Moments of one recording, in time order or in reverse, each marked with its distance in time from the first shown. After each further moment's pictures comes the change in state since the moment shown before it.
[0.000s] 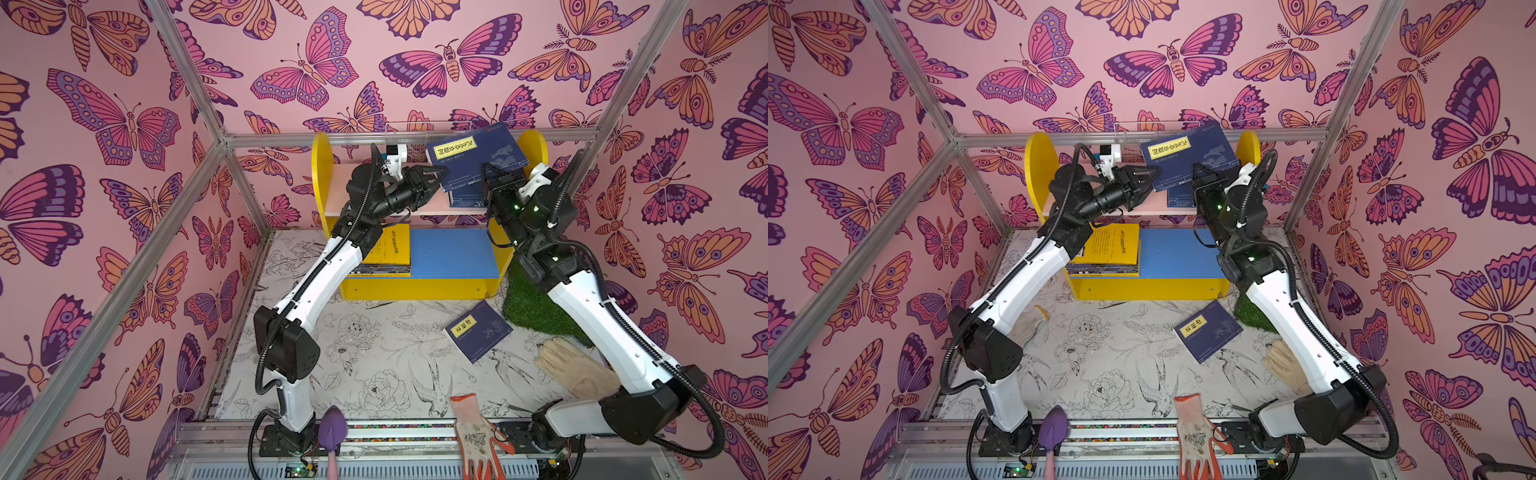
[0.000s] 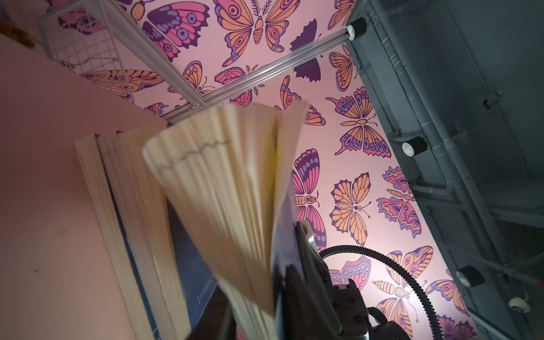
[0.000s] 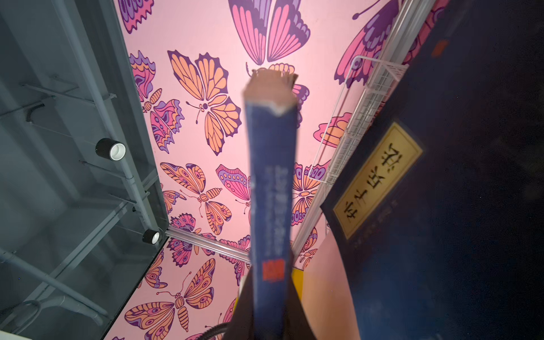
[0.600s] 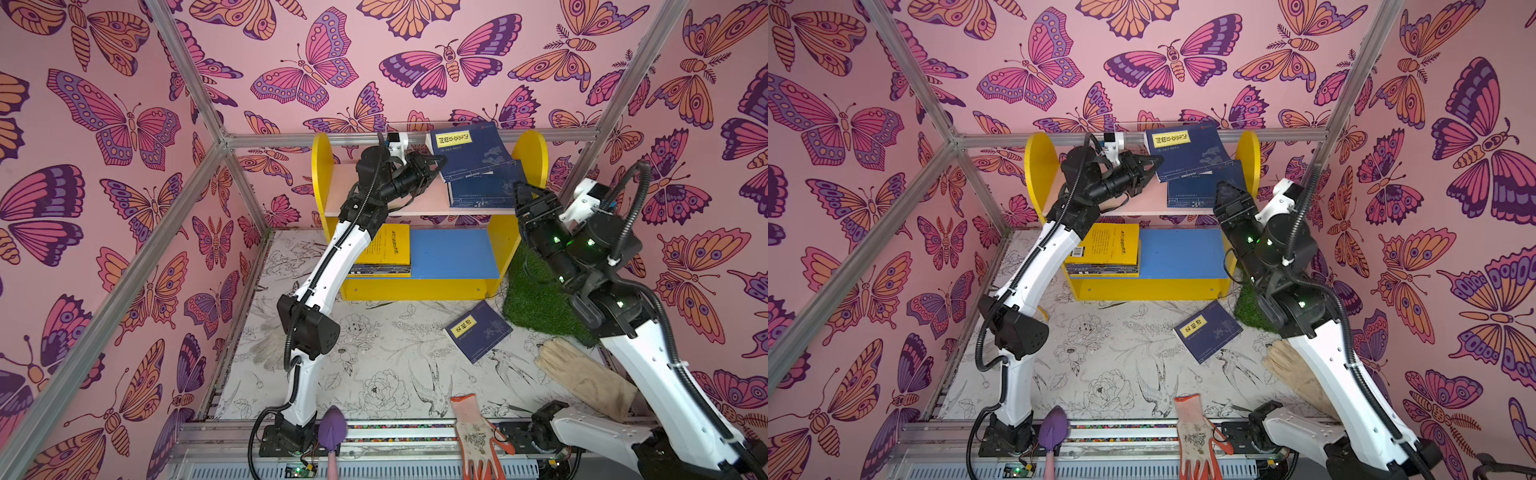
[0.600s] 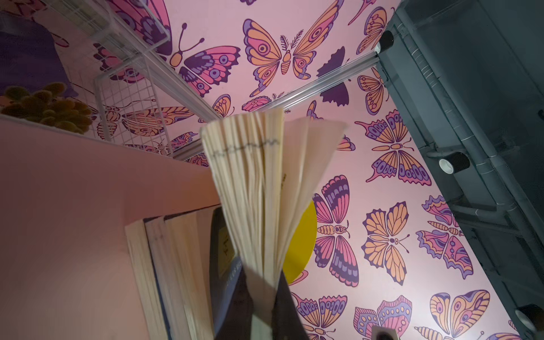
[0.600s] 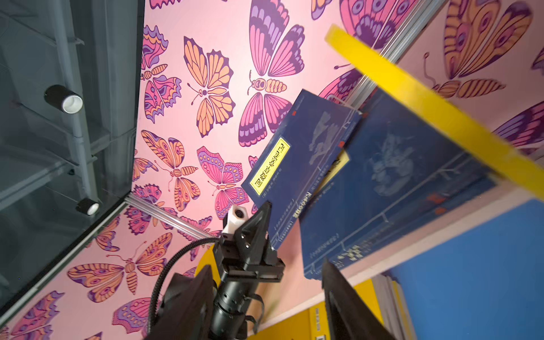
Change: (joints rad) left arm 0.022 0.272 0.463 -0.288 -0.048 0.072; right arm 0.019 -0.326 -0.094 -0.315 0.075 -0.303
